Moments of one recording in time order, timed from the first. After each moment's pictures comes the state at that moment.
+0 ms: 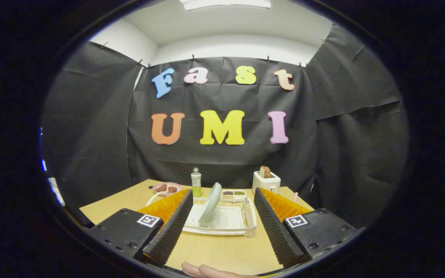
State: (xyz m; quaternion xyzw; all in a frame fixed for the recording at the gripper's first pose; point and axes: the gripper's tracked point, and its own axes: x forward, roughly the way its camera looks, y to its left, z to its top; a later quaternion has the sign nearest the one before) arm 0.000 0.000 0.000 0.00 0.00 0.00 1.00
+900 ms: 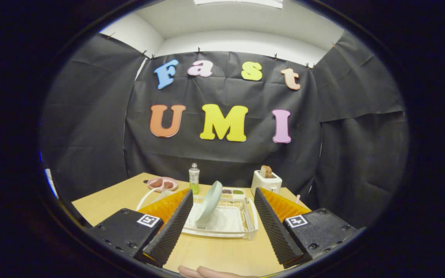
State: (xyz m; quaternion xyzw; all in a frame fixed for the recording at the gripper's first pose) arm 0.052 0.012 -0.003 -0.04 0.02 -0.02 1.00
